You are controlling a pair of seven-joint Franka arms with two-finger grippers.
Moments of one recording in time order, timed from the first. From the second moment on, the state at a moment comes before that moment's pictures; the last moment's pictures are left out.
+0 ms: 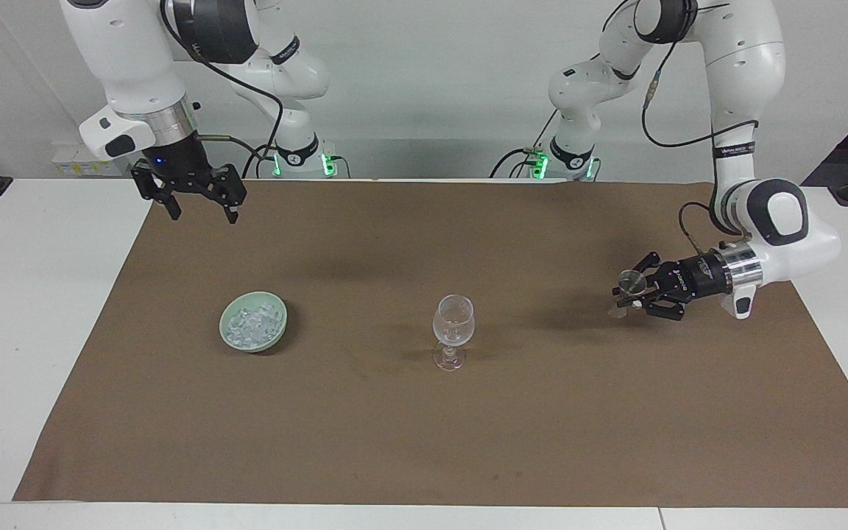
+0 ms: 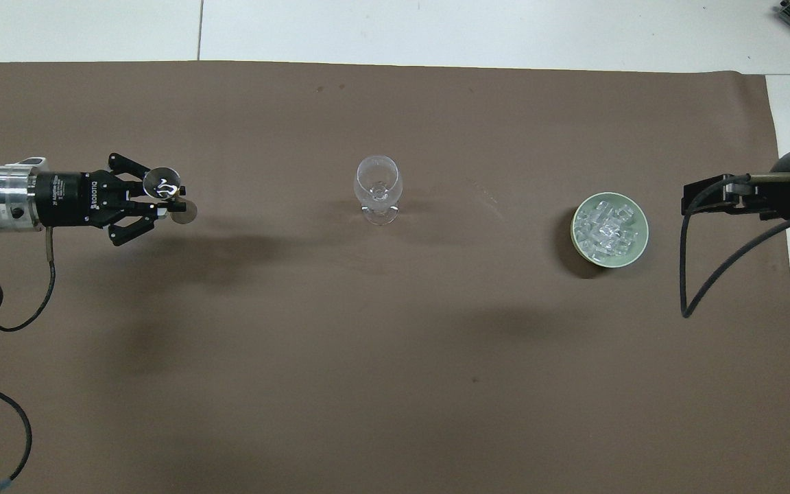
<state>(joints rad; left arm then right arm) 0.29 0.33 -0.16 -1.85 -1.17 1.73 -1.09 -0.02 0.00 0.05 -1.62 -0.03 1.69 0.11</state>
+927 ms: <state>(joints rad) -0.01 0.27 -0.17 -1.85 -1.25 2.07 -1.22 -0.02 0.00 0.05 -1.62 -0.03 1.69 0.11</state>
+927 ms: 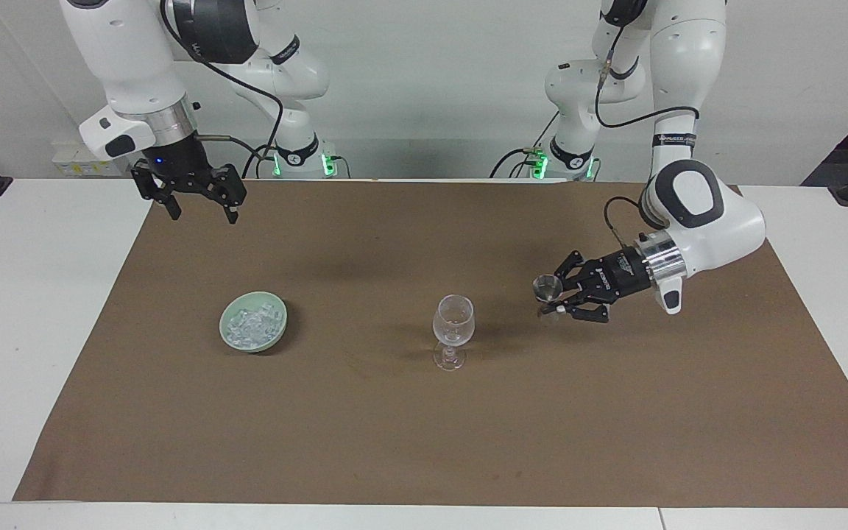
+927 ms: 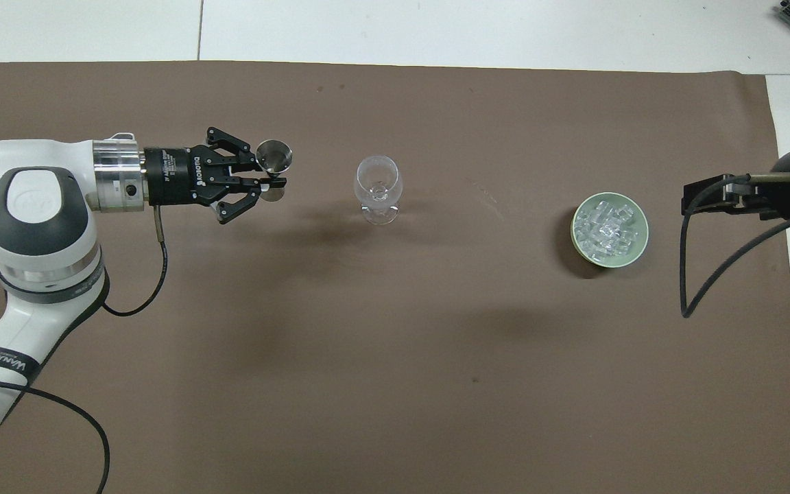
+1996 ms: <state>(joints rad) -0.23 0.26 -0.17 -1.83 -1.19 2.35 -1.27 -0.02 0.00 0.05 -1.62 -0.03 1.69 0.11</state>
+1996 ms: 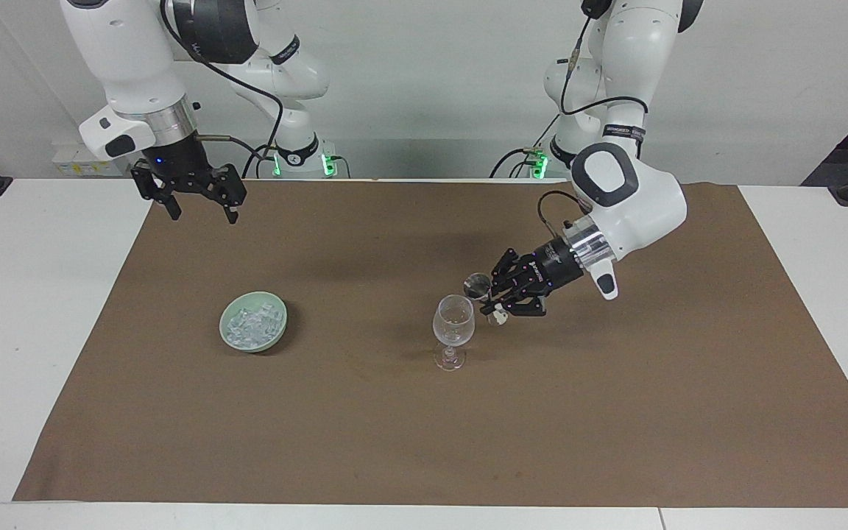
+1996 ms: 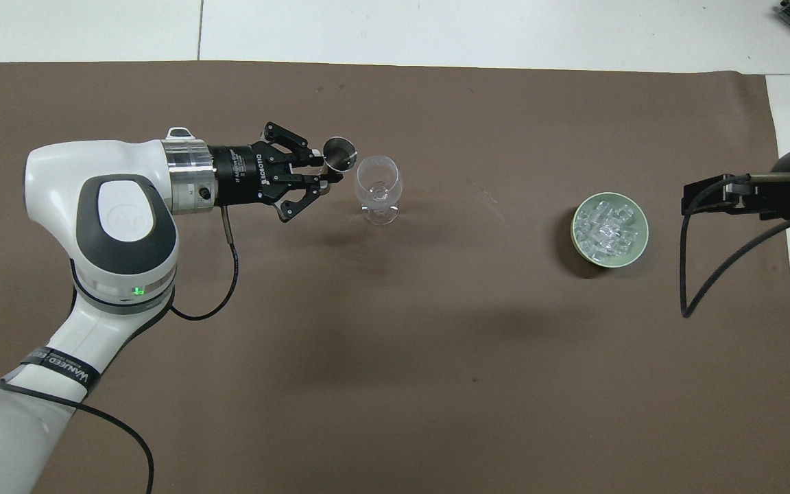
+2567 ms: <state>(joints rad) -0.23 0.26 -0.17 -1.79 -0.96 2.36 -1.32 -0.02 0.00 0.05 -1.62 -0.03 1.69 0.11</state>
